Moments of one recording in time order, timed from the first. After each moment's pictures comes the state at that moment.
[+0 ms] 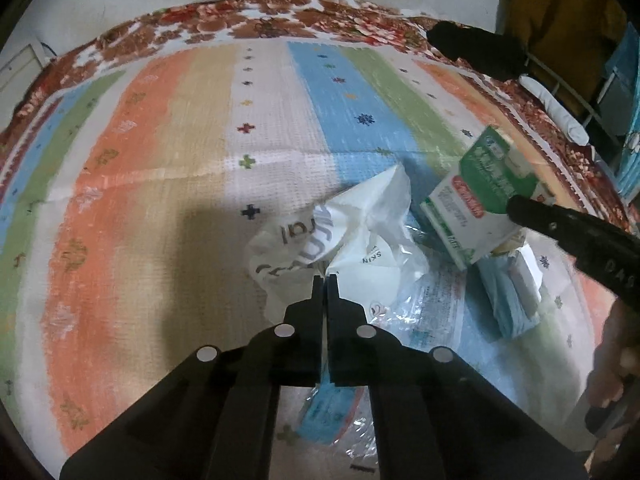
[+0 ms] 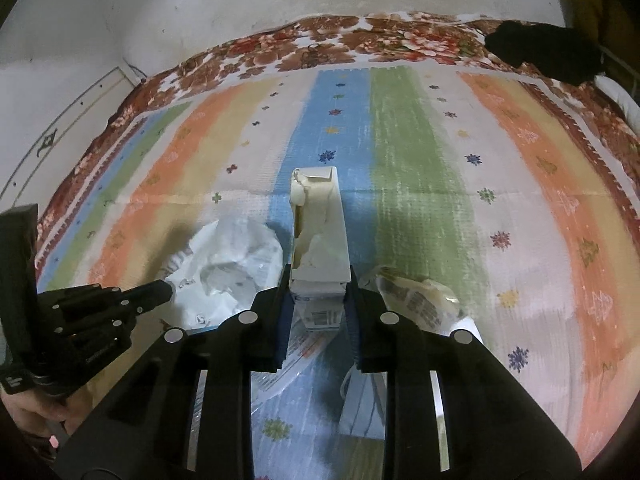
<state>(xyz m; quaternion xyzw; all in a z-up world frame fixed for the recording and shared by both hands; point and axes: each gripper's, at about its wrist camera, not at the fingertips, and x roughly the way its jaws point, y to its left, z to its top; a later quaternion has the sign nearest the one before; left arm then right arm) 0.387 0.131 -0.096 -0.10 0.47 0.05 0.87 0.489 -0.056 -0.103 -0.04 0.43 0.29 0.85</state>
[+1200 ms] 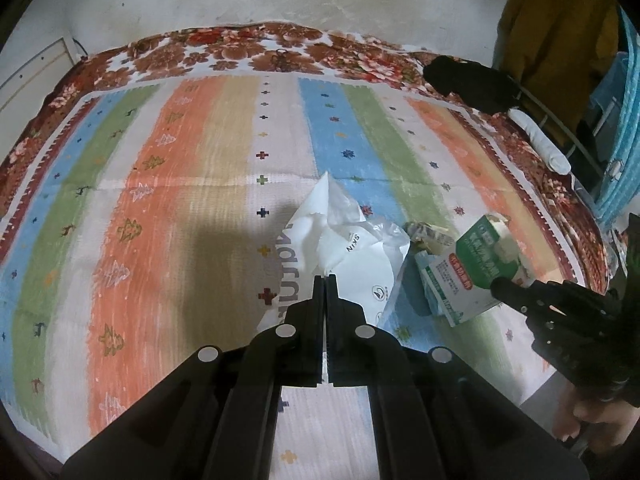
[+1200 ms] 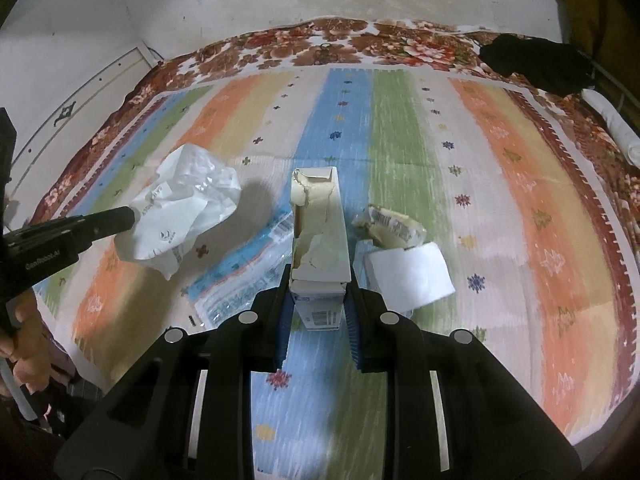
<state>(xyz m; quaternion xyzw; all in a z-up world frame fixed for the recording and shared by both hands) 0.314 0.111 -0.017 -0.14 0.44 0.06 0.88 0.400 -0.097 -0.063 -0.08 0.43 0.29 0.85</state>
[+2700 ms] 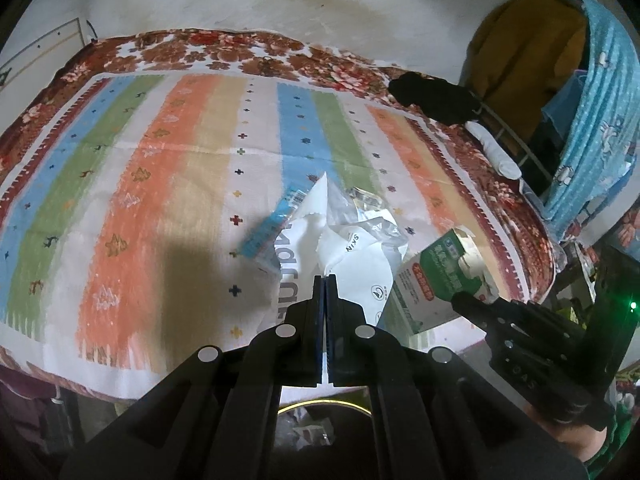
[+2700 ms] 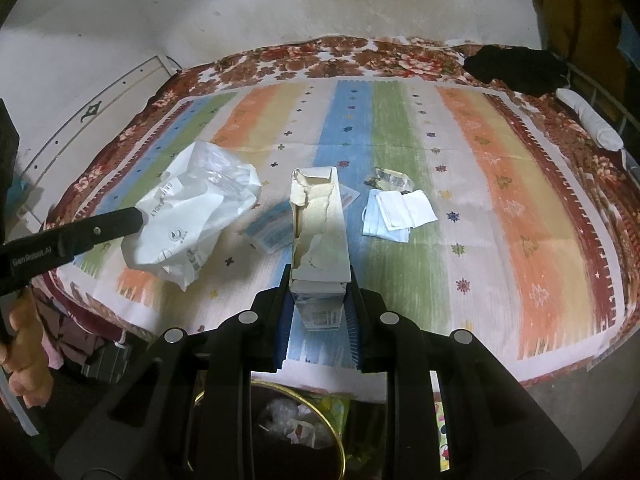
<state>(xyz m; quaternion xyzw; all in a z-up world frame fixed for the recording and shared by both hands) 0.180 0.058 0.036 -0.19 0.41 0.03 0.89 0.255 -0.155 -0.011 -0.07 0.41 0.29 0.86</state>
